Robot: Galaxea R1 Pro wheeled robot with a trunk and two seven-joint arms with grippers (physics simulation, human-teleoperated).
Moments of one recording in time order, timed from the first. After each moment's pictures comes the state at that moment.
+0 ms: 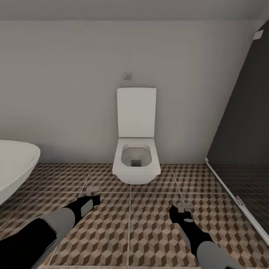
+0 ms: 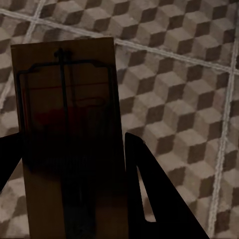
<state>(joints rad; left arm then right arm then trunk) -0.94 -0.01 -0.68 -0.03 0.91 0.12 0.17 -0.65 0.06 -0.30 -0.33 0.34 0.04 -0.09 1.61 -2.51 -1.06</state>
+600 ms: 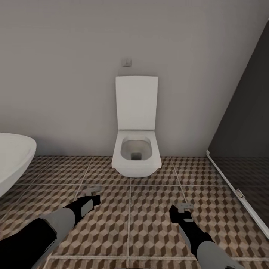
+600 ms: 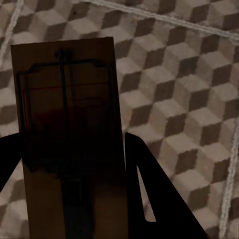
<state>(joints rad) -0.94 -0.01 -0.68 -0.03 0.91 0.12 0.17 -0.65 0.06 -0.30 -0.33 0.34 0.04 -0.09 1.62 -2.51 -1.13</state>
